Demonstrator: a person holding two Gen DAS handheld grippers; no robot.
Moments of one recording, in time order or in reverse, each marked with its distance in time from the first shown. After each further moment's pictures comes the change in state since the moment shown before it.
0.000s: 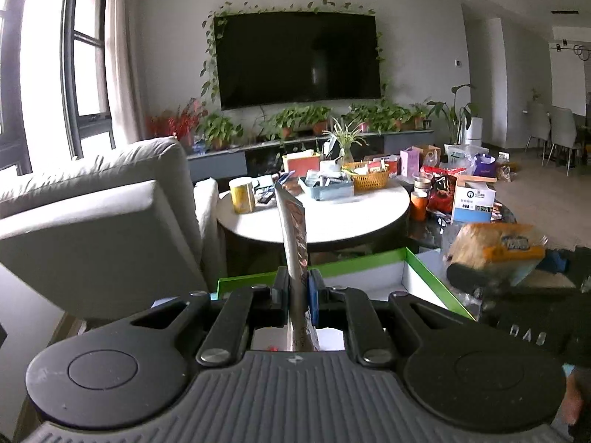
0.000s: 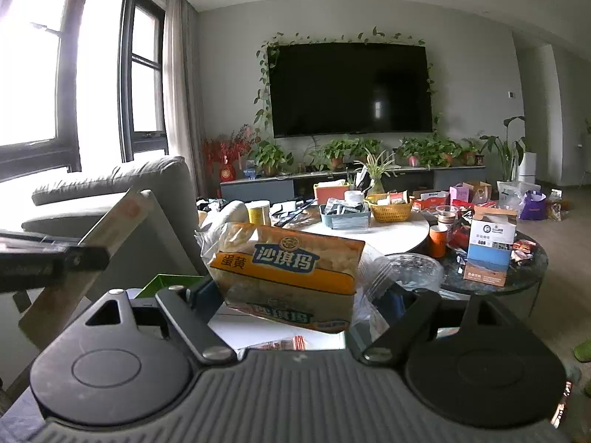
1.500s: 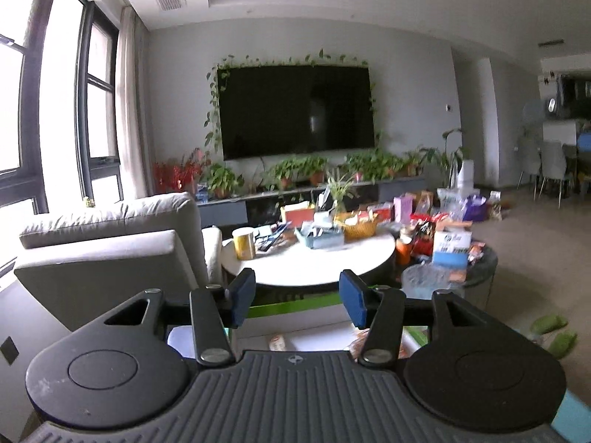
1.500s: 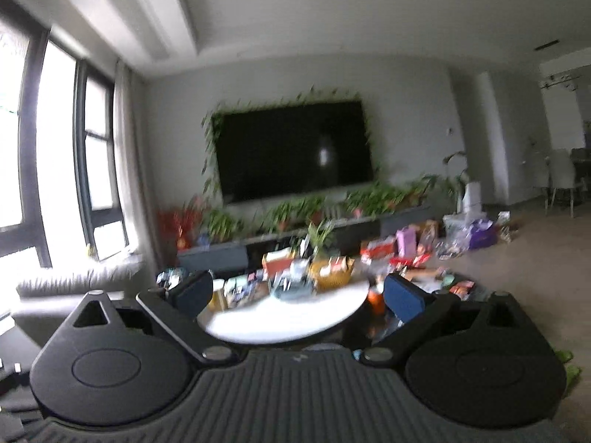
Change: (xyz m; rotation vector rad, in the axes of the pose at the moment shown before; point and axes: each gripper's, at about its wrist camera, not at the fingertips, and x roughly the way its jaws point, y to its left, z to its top) left arm -0.141 -0.014 0.006 -0.015 -0.170 -0.007; right arm -0.158 -0.037 0.112 0.110 -0.194 -0.175
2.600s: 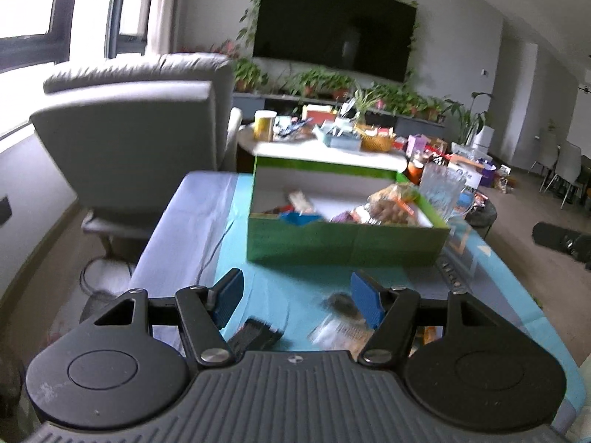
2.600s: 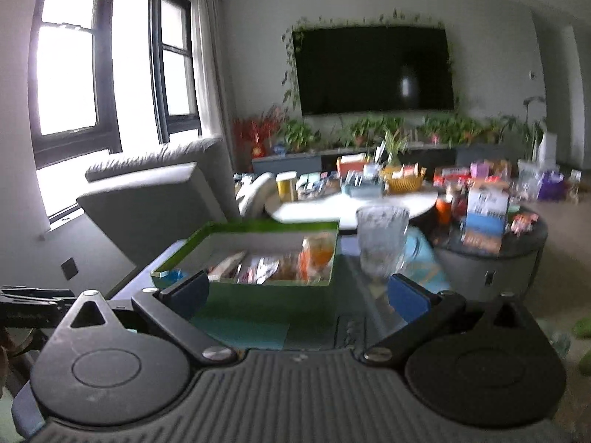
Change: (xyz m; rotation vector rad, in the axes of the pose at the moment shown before) left arm -0.017 0.049 -0.116 -0.234 0.310 0.008; right arm 0.012 -0.010 -0.145 -0.099 0.297 0.287
